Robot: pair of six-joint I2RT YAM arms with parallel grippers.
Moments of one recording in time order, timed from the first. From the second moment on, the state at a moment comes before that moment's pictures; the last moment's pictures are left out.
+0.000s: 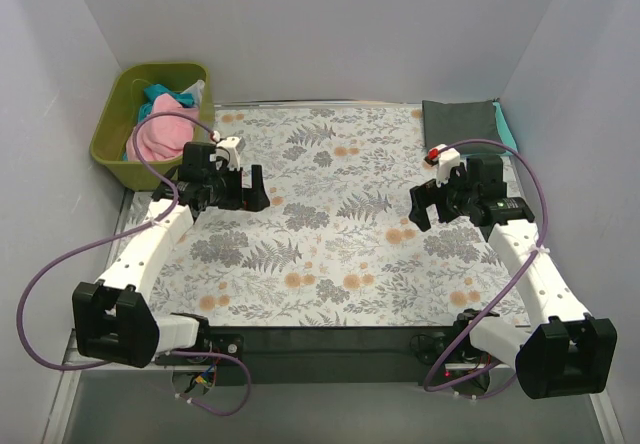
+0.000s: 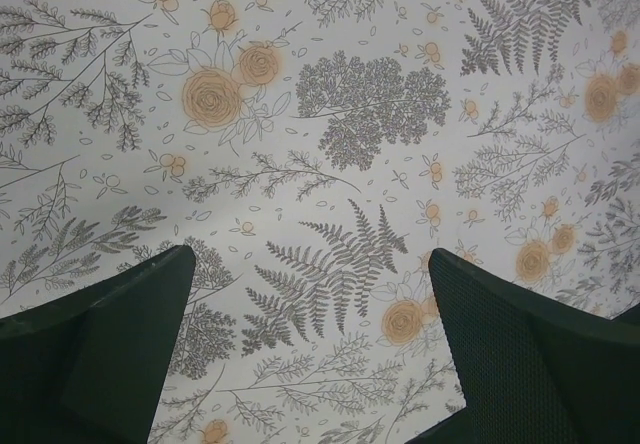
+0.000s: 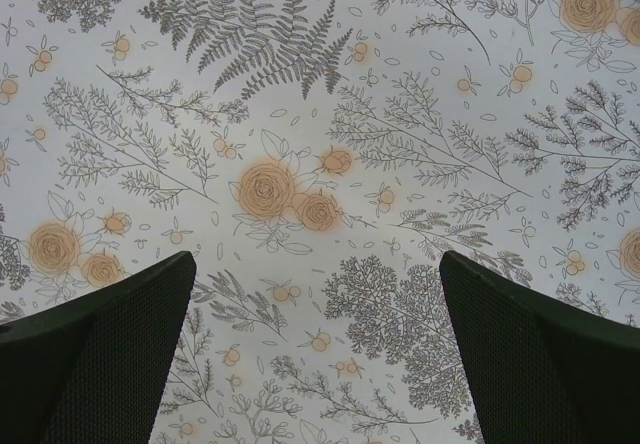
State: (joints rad) left arm -0.19 1.26 1.00 -0.54 0.32 -0.11; right arm 0.13 1.09 0.89 -0.58 -0.38 -0.28
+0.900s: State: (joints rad) left arm 0.24 2.07 2.18 -0.56 0.27 -0.15; right arm 0.12 1.13 0.89 -0.57 -0.35 -0.27
